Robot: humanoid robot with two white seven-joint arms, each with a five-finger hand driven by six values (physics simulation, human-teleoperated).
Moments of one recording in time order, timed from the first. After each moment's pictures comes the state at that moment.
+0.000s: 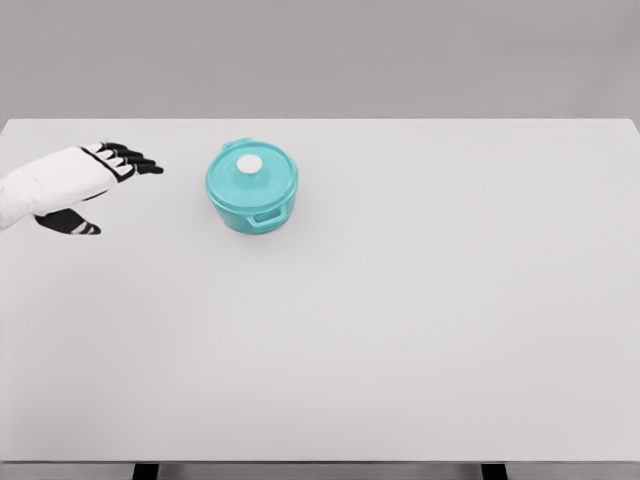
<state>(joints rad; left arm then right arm) -0.39 0.88 -0.32 -1.54 -0.47 -0.50 -0.43 0.06 0.00 0.51 -0.07 0.16 -0.05 0.31</state>
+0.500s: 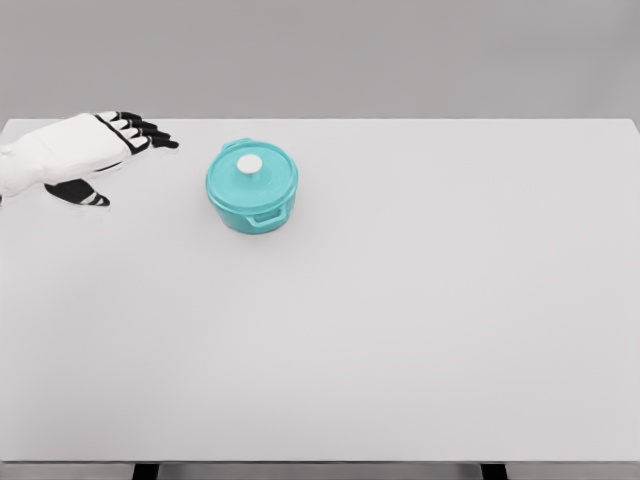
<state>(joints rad) -0.58 0.86 -0.38 -1.55 -0.48 -0.50 -0.50 0.06 0.00 0.51 -0.07 0.16 -0.05 0.30</state>
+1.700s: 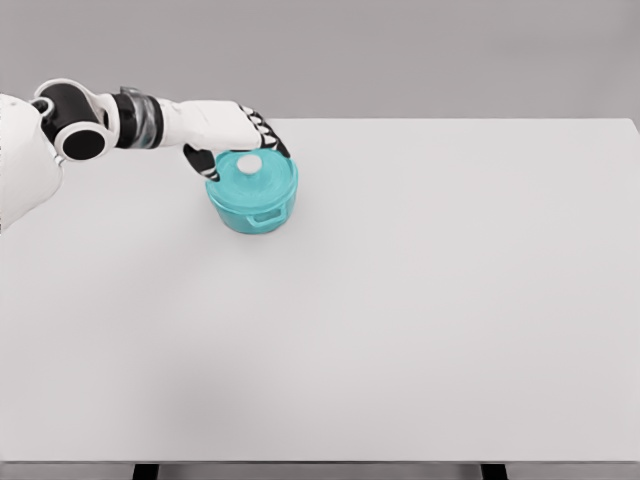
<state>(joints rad) -1.11 0.54 -1.03 -1.12 -0.48 -0.54 -0.53 0.06 0.00 0.51 -0.07 0.16 -0.05 0.30</state>
